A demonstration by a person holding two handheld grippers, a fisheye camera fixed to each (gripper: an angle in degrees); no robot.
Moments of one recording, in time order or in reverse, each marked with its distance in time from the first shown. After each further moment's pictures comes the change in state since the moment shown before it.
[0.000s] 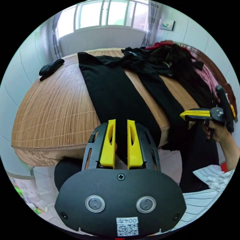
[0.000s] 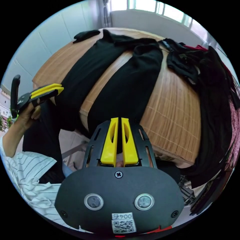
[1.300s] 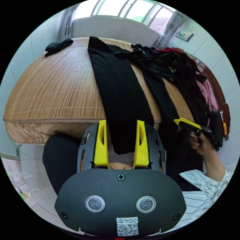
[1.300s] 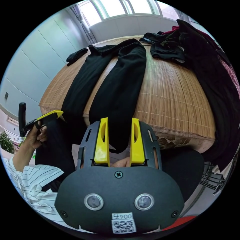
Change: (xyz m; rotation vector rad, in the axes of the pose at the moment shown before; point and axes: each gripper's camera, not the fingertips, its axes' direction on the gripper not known) left arm -0.165 -0.015 -0.013 -0.076 0.118 -0.183; right arm -0.074 0.079 -0.035 0.167 -0.183 0.256
